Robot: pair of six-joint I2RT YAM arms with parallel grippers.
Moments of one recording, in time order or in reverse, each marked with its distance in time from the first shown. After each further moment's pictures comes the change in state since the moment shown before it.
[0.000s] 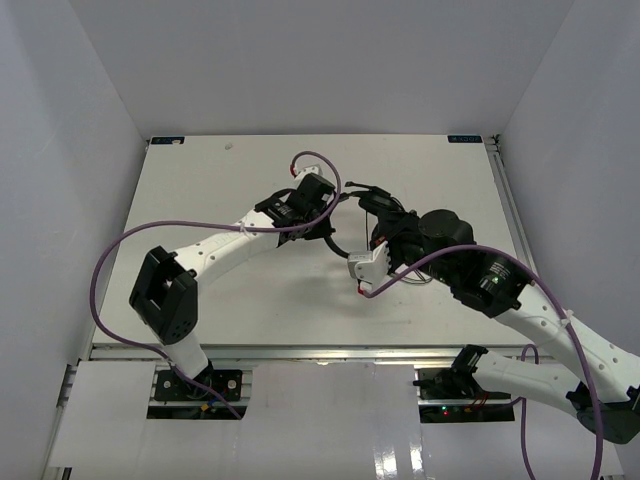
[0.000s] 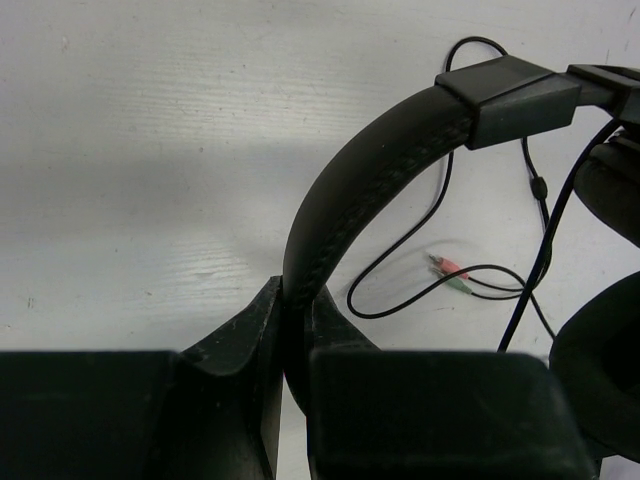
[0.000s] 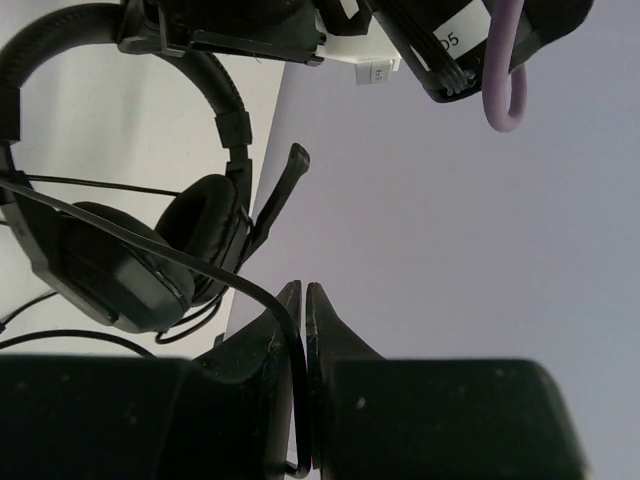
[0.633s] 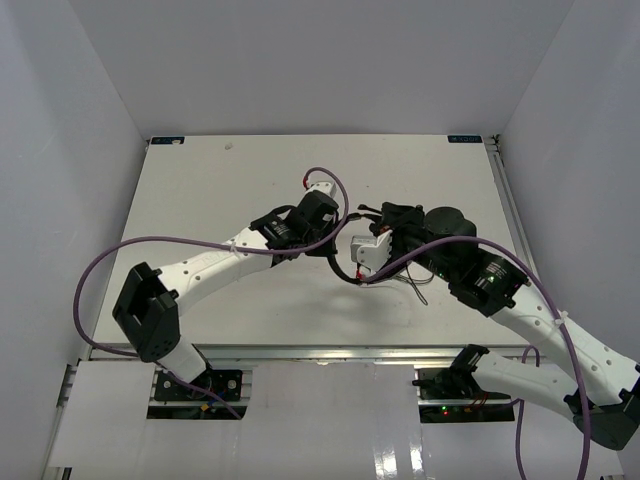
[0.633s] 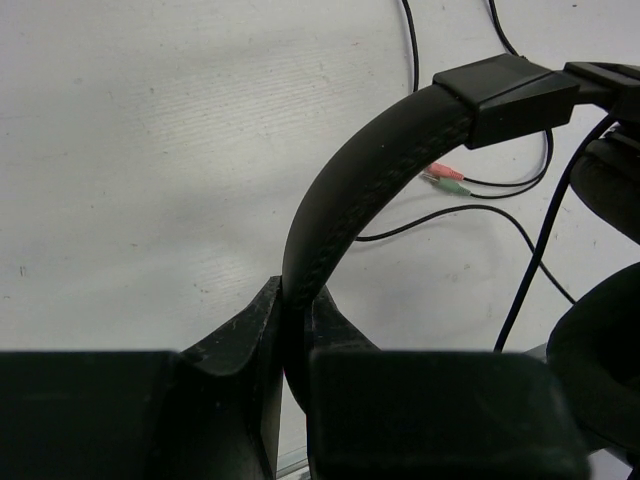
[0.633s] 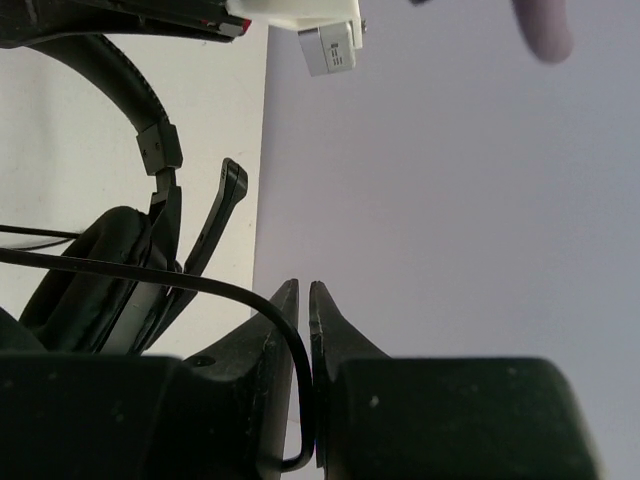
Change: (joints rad) left arm -0.098 -0.123 -0.107 0.010 0.033 0.121; right arm -0.070 -0.008 -0.062 0.137 -0.007 0.101
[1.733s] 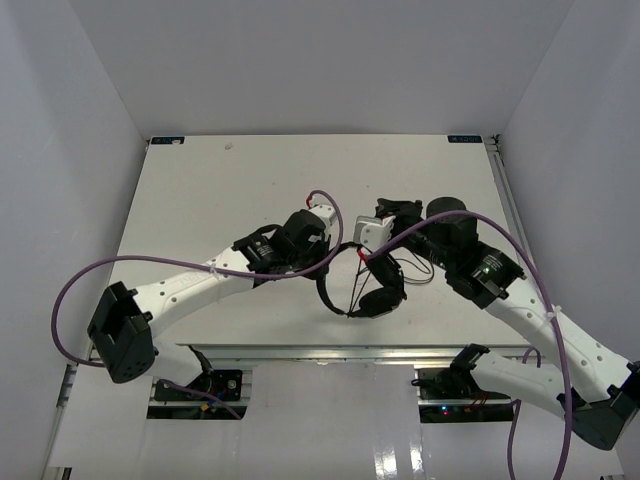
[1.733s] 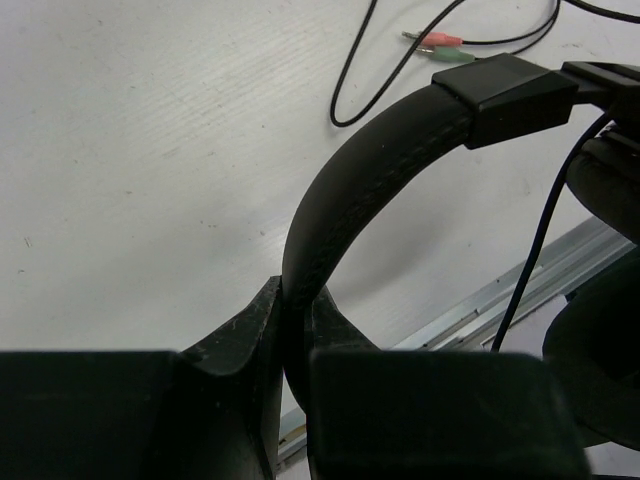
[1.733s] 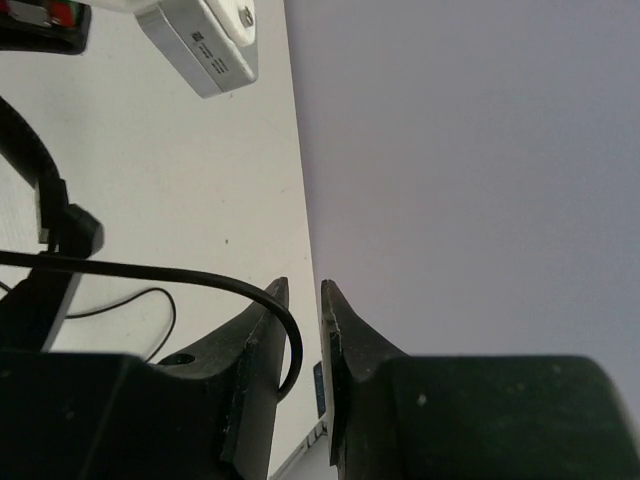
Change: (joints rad) left arm -0.038 -0.153 -0.171 0.019 0.115 0.185; right arm -0.072 0.030 0.002 0.069 -0.122 0.212
